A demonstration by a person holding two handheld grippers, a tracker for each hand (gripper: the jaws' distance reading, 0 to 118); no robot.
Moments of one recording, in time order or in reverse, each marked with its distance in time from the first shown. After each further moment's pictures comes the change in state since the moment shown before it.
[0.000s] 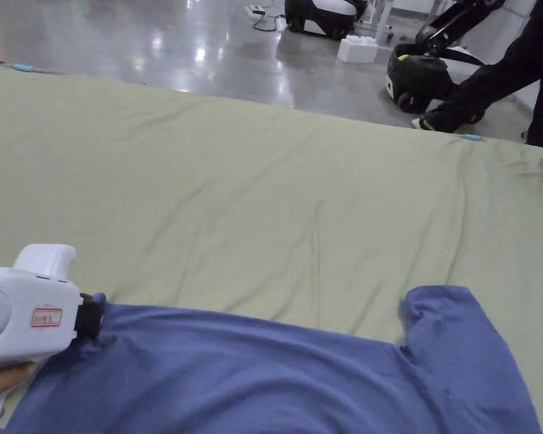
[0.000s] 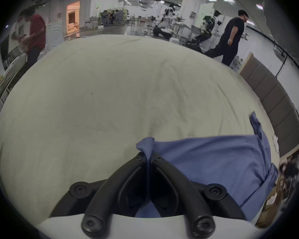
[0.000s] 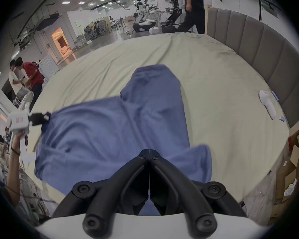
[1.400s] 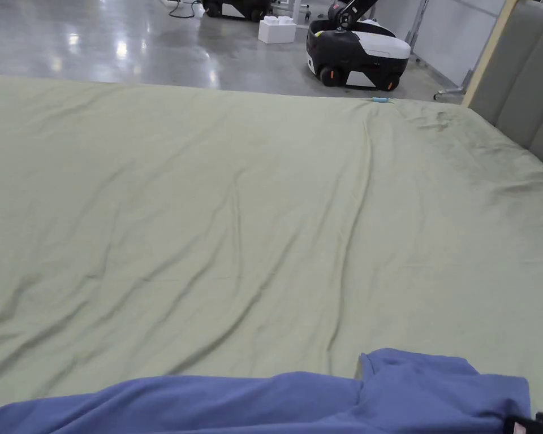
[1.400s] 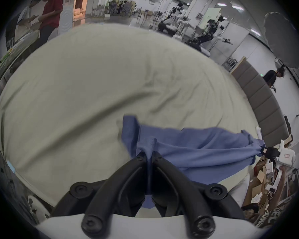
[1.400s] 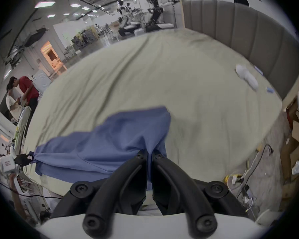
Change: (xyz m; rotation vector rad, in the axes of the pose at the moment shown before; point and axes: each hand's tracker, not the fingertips) left arm -0.026 -0.149 0.145 -0.076 -0.048 0.150; right arm 0.061 -0.081 0.046 -0.031 -0.047 -0.143
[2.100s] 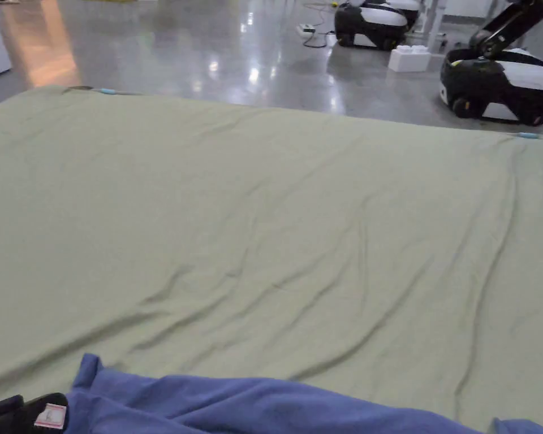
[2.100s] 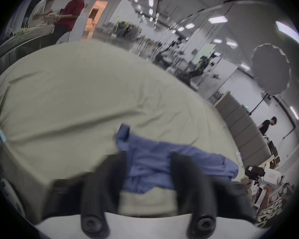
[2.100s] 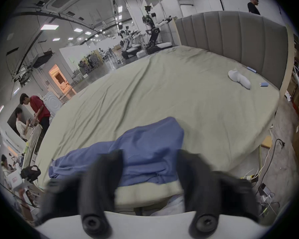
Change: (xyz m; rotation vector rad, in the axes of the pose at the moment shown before) left arm -0.004 -0.047 0.069 0.276 -0.136 0.144; right arm -0.003 -0.028 0.055 0.218 0.116 -0.085
